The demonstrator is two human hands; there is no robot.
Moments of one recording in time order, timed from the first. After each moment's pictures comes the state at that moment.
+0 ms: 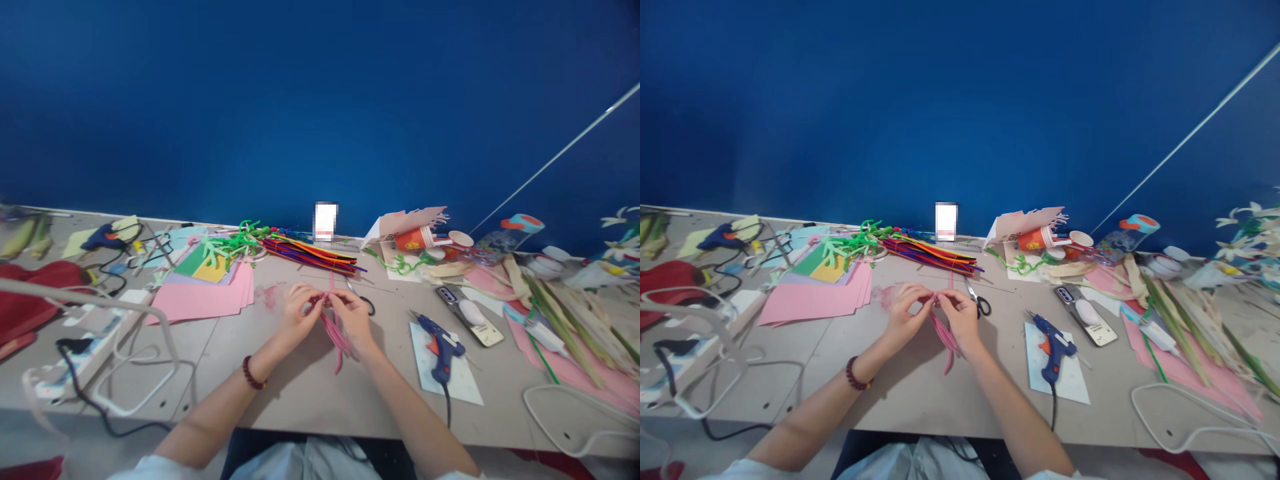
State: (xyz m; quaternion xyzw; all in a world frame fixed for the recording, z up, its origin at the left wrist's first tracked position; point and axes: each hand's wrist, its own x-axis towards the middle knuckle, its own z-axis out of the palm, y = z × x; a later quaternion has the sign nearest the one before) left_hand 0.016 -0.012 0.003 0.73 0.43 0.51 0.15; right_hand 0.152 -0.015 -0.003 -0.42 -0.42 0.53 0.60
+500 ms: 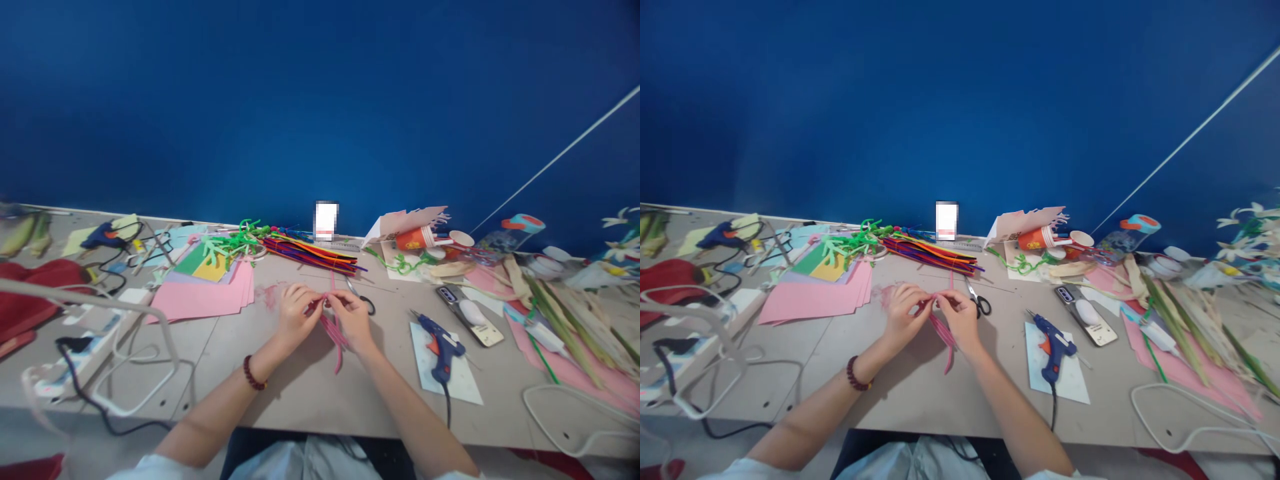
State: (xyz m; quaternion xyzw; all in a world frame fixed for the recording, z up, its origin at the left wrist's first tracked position) left_hand 0.014 -0.014 0.002 0.75 0.44 0.49 0.06; right_hand 0.151 -0.015 -0.009 -0.43 -0.46 0.49 0.59
